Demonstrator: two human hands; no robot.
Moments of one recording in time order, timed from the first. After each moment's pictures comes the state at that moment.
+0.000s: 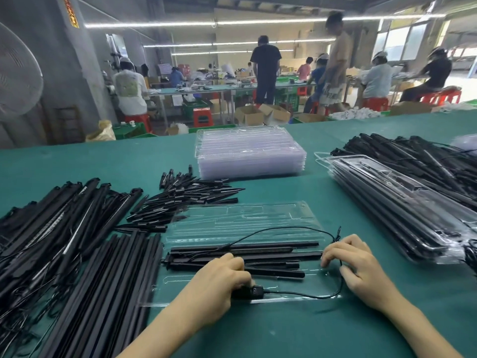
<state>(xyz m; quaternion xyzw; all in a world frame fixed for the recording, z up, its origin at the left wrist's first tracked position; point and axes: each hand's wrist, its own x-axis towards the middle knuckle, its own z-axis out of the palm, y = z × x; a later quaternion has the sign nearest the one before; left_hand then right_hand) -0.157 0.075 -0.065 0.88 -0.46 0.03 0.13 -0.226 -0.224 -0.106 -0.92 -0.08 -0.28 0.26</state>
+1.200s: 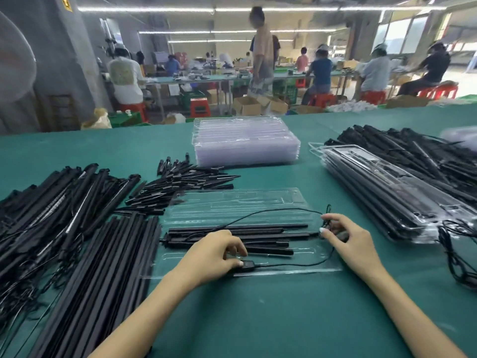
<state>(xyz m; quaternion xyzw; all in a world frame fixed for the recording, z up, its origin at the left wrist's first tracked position) -0.151 0.068 -0.062 0.90 -0.36 -0.04 0.23 -0.228 -0.225 -0.097 -0.86 0.11 -0.28 0.40</state>
